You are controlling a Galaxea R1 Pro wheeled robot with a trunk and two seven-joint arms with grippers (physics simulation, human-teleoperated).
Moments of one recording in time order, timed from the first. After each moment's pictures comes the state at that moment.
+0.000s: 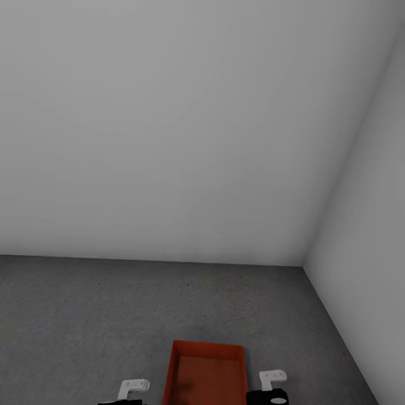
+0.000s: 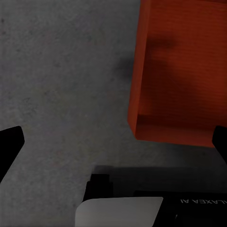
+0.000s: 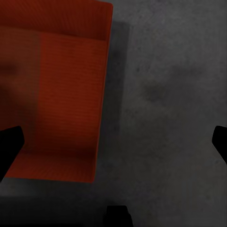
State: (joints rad) left arm -0.52 -0.01 0.03 0.00 0.01 0.05 0.02; right arm -0.54 0.10 0.56 0.03 -0.48 -0.08 -0.16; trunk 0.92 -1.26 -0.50
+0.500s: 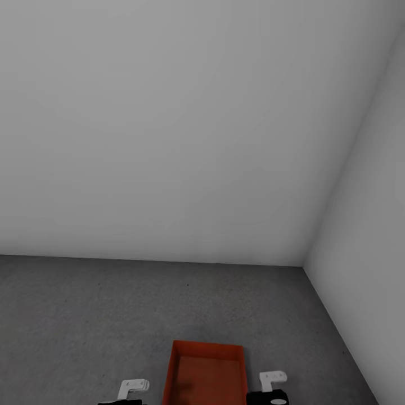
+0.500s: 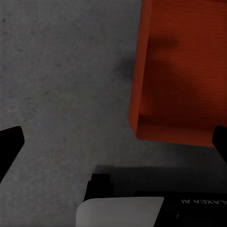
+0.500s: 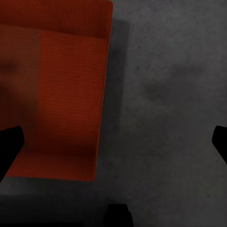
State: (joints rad) left arm -0.52 -0.01 0.03 0.00 0.01 0.05 0.02; right arm -0.54 0.10 0.56 0.03 -0.48 -0.08 -0.16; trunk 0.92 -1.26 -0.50
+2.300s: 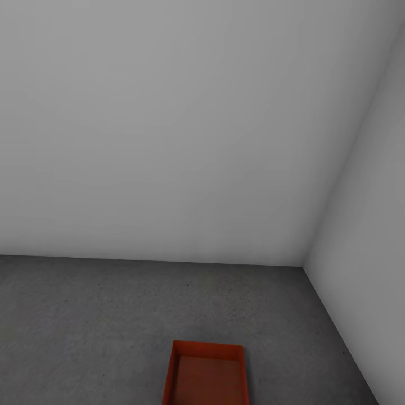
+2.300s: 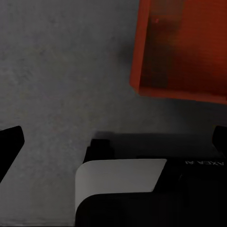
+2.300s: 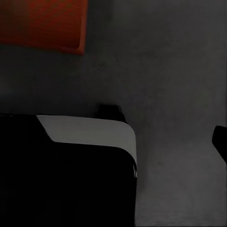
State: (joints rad) left arm -0.43 -0.01 0.03 0.00 0.01 0.05 0.02; right arm -0.28 0.07 0.56 0.03 -0.48 -0.08 -0.16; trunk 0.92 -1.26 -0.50
